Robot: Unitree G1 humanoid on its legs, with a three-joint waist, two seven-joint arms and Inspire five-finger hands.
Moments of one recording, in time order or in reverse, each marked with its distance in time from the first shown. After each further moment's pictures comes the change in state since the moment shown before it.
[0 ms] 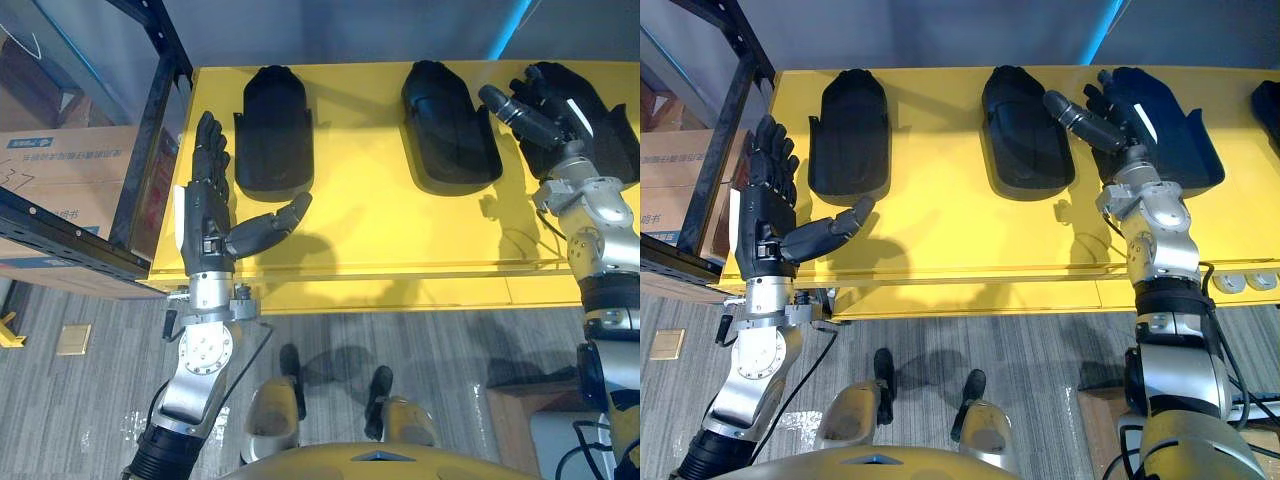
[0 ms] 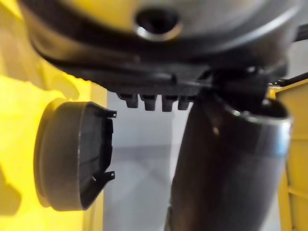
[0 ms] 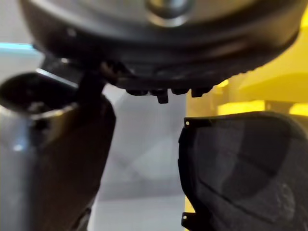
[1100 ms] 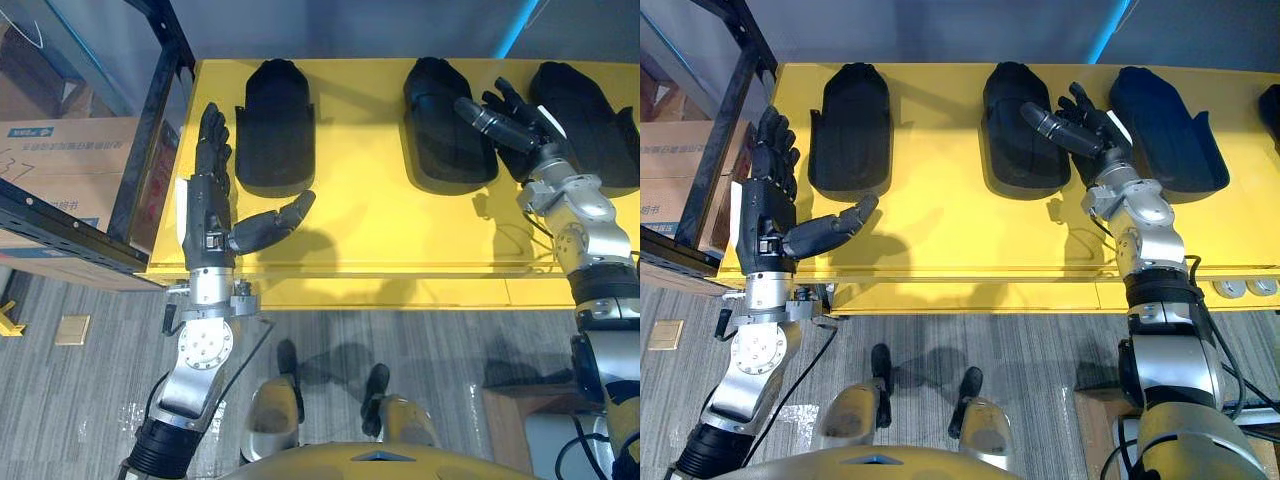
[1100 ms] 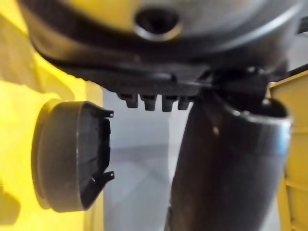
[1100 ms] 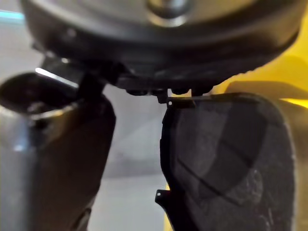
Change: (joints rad) left arm -0.025 0.026 0.000 0.018 0.030 0.001 -0.008; right arm -0.051 0.012 0.070 0.087 -0.004 0.002 0.039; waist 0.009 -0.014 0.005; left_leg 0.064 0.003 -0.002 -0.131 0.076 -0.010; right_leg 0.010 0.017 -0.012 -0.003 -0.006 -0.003
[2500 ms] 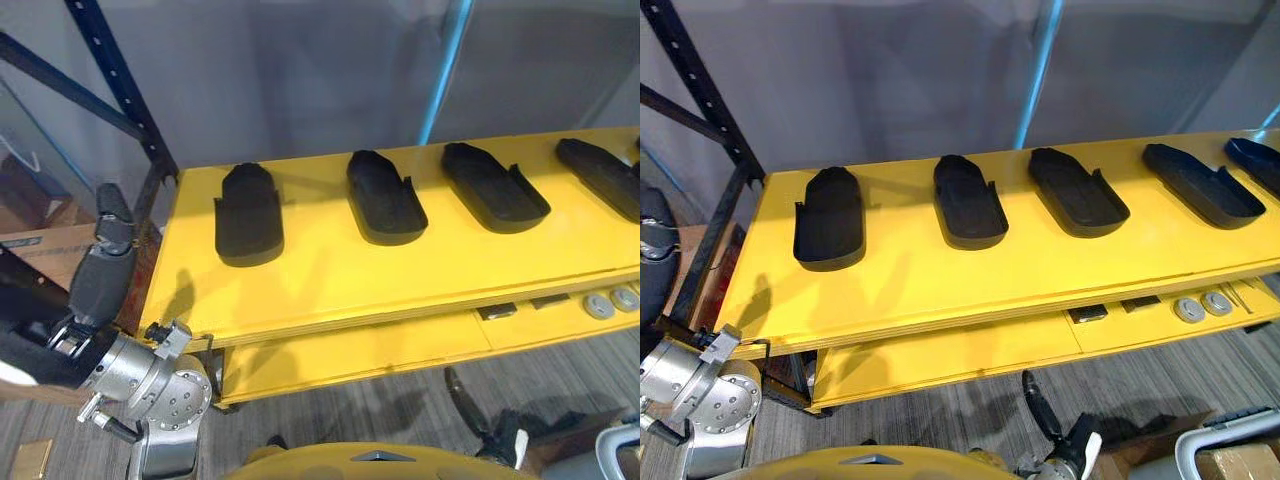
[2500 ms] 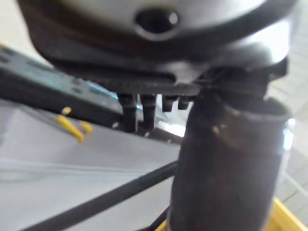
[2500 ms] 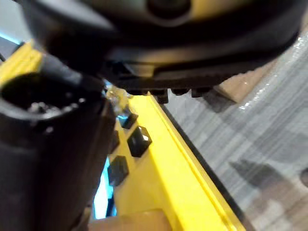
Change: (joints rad) left arm 0.275 -0.241 0.311 -0.219 0.583 -0.181 0.815; right arm 1.095 0.765 -0.246 0.030 -0.428 -0.278 -0.674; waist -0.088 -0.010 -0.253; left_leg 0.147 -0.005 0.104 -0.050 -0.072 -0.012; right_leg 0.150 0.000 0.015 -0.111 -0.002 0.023
